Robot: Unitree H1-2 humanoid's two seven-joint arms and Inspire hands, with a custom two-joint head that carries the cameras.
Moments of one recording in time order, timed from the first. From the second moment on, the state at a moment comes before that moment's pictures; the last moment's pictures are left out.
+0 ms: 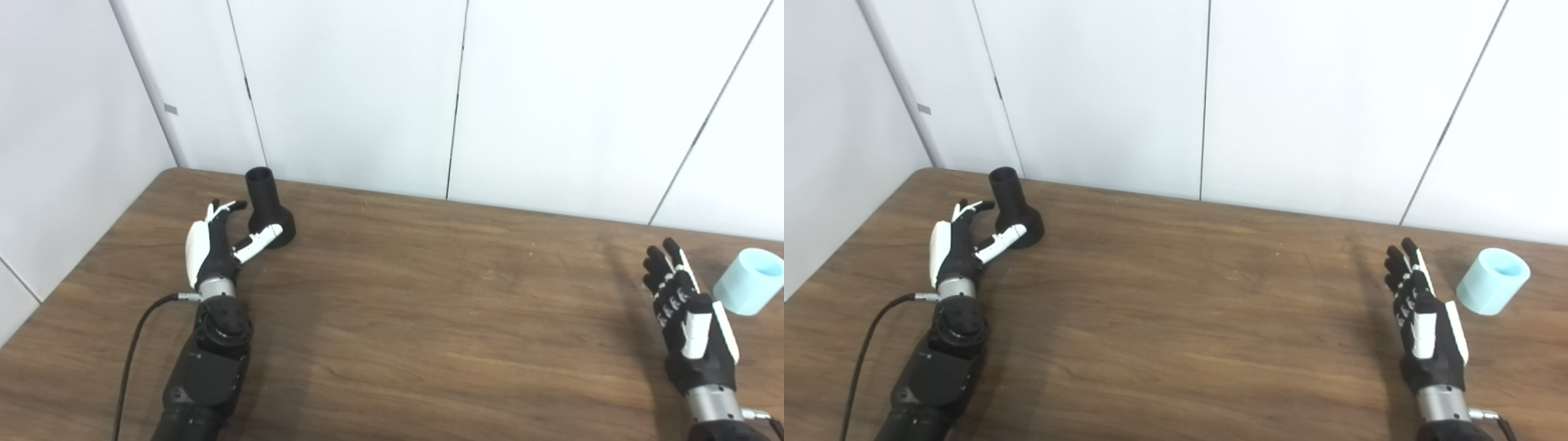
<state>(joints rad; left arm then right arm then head) -0.41 0.32 0.15 0.45 0.28 0.13 0.40 -0.22 -0.15 -0.11 0.20 0.14 -0.15 0.11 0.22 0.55</state>
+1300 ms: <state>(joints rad) -0.44 0.32 0.13 0.46 0.29 0.16 0.37 -0.21 -0.13 -0.11 0.17 0.13 -0.13 0.11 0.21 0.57</state>
